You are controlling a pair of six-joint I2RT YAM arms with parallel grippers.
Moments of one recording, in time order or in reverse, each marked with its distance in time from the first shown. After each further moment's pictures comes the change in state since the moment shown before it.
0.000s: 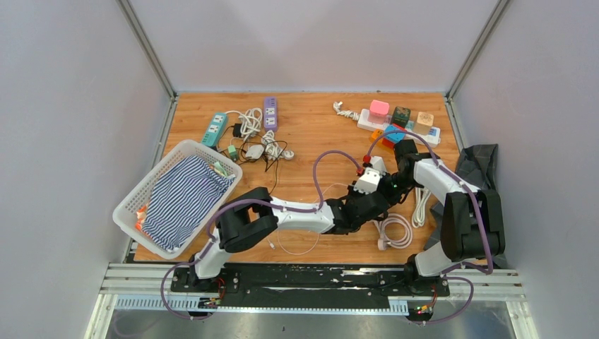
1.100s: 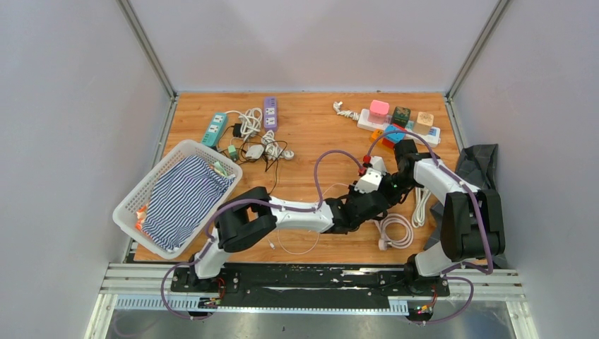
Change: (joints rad) left arm -0.005 0.000 0.020 -0.039 0.018 0.034; right arm 0.000 0.001 0.001 -0.004 0.007 0.000
